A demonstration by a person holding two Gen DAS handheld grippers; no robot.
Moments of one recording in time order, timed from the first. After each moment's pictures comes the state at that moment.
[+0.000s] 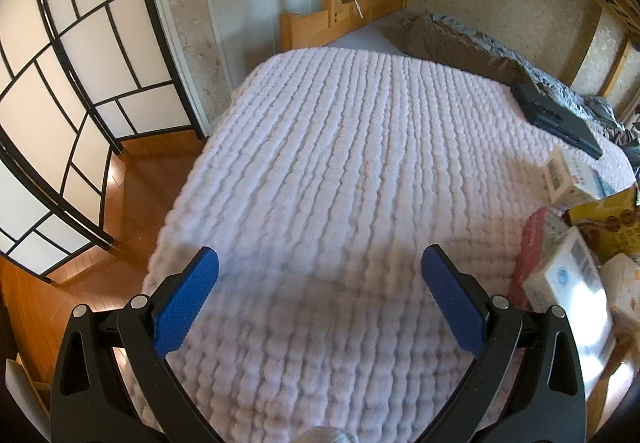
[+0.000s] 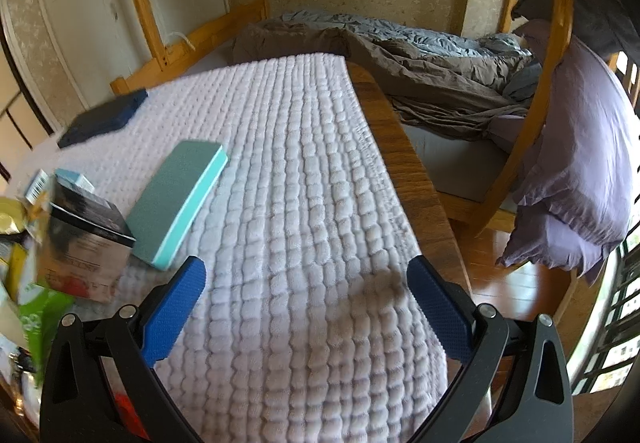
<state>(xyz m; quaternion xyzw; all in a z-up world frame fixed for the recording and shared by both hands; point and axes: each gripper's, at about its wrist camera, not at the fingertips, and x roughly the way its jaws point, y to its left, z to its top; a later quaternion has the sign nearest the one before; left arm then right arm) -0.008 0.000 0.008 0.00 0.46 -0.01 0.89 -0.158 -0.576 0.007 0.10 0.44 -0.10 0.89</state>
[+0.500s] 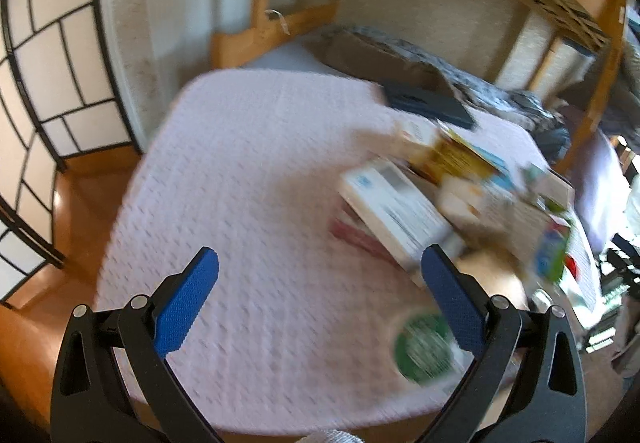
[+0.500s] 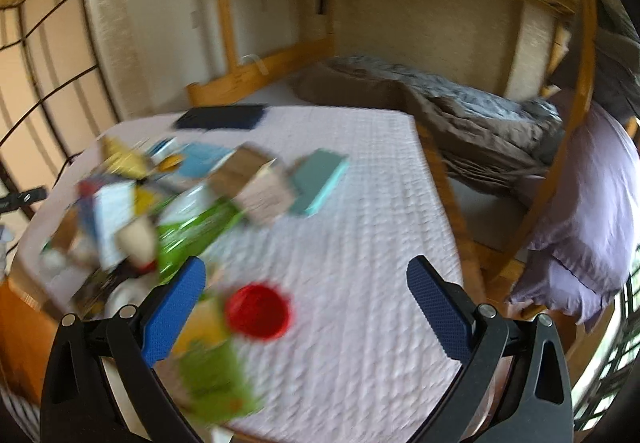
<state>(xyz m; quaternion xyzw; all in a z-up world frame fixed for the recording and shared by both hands) -0.100 -0.036 0.057 -0.03 0.45 -0.15 0.88 -0.267 -0.491 0.072 0.03 0.38 0.01 0.92</state>
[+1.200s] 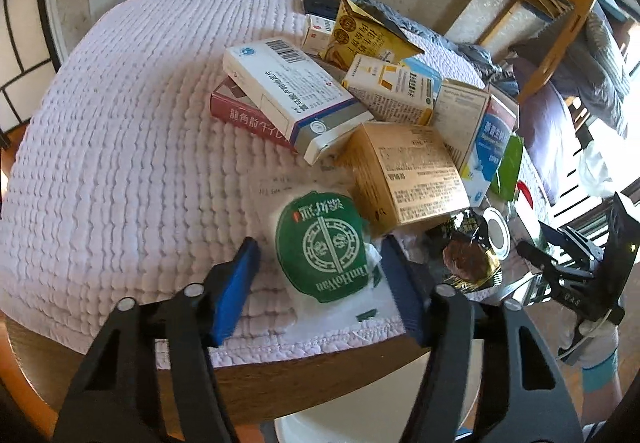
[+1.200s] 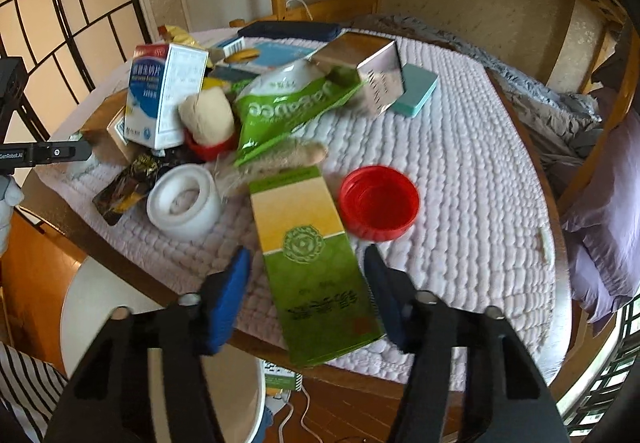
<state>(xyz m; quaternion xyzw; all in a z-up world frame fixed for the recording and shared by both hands) -0.135 -0.078 0.019 -0.04 0.52 -0.25 0.82 -0.287 -0.426 0.017 0.00 0.46 0.06 0.88</state>
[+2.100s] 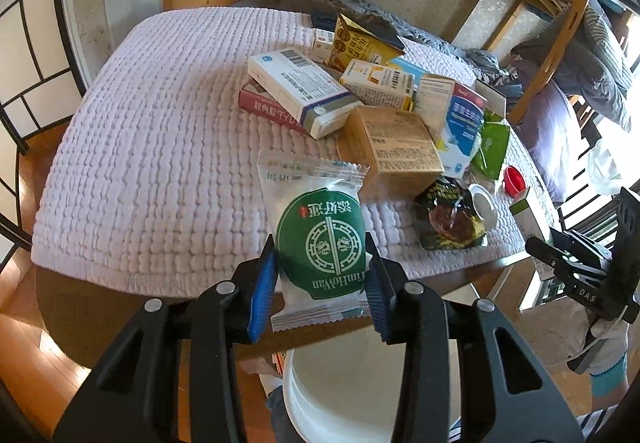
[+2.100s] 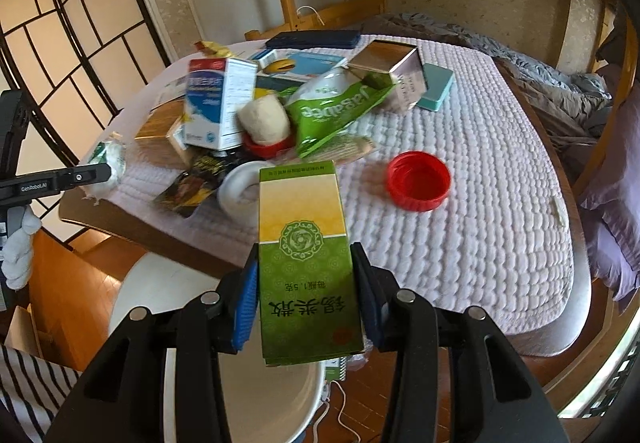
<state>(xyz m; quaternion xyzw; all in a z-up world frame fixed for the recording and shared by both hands) -0.181 -0.057 0.046 -0.03 0.50 -0.22 0.83 -0.320 -0.408 0.040 0.05 0.45 0.09 0.89</state>
